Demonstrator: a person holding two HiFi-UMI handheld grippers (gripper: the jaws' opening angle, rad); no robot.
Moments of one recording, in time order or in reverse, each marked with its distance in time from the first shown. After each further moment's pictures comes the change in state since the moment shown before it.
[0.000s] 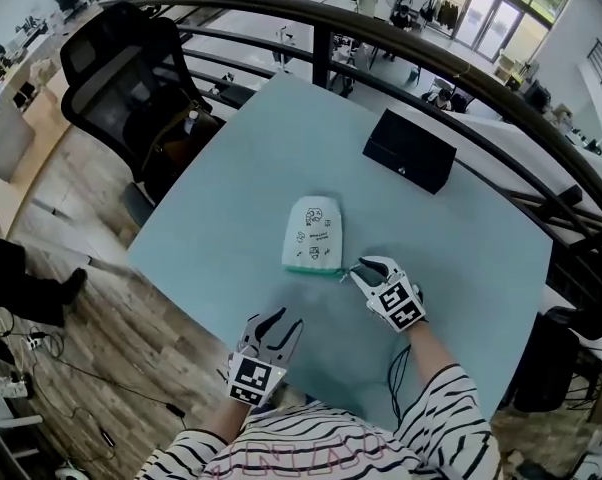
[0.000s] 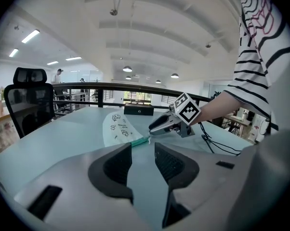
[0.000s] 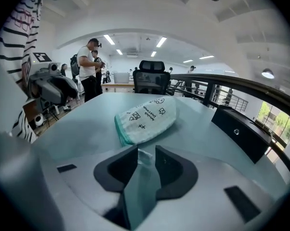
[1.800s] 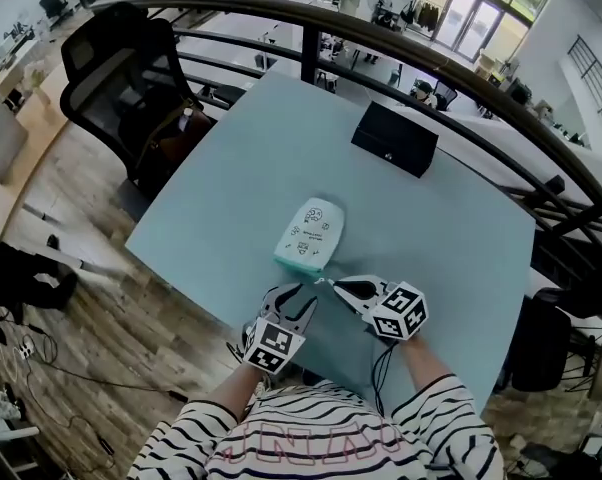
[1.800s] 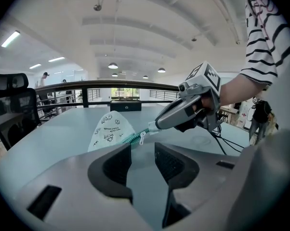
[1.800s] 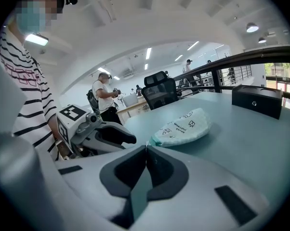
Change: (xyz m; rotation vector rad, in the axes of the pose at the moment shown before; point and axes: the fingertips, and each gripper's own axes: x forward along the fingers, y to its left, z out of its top) left arm 0.017 -0.030 -0.015 0.118 0.050 -0.118; right arm -0.065 0.118 0.043 0.336 -0.160 0.273
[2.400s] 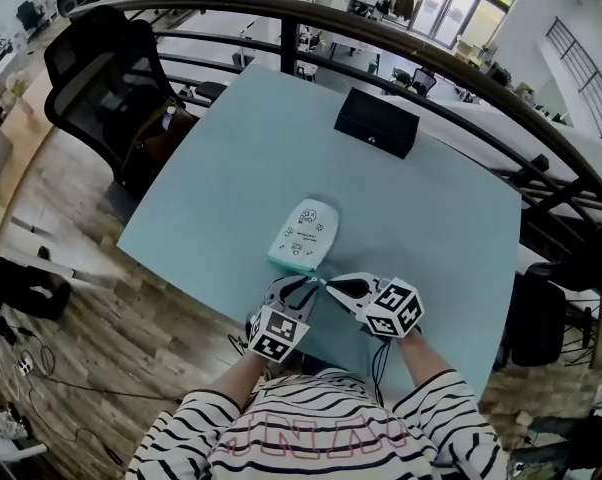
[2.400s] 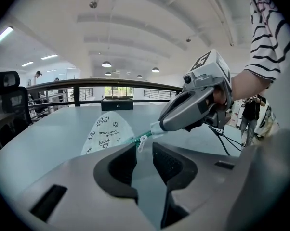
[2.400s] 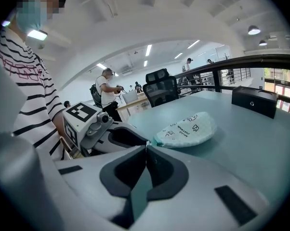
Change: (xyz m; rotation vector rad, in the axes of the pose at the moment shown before) left arm 0.004 -0.027 -0.005 0.023 0.006 -0.080; right arm -0.012 0.041 -0.013 -0.012 0.040 -0.034
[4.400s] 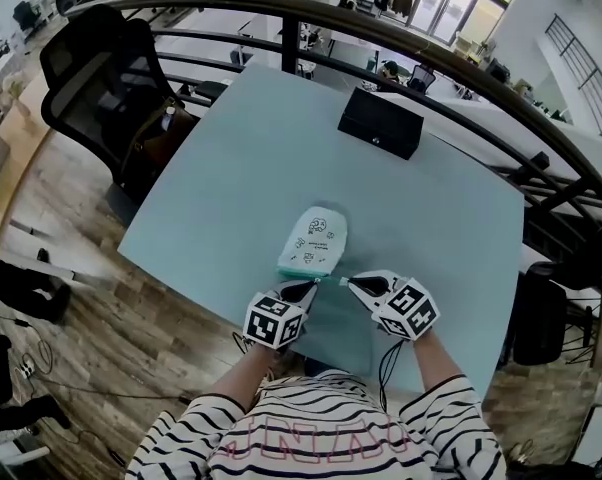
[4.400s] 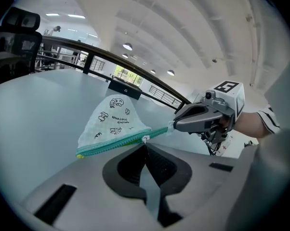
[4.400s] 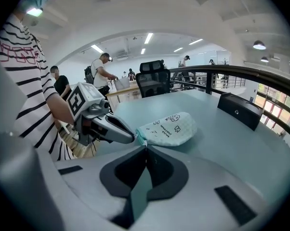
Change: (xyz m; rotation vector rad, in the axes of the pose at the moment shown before) left arm 0.010 0.017 -0.010 -0.404 0.083 -0.135; right arm -0.019 -0.037 -0.010 -0.091 0.147 -0.164
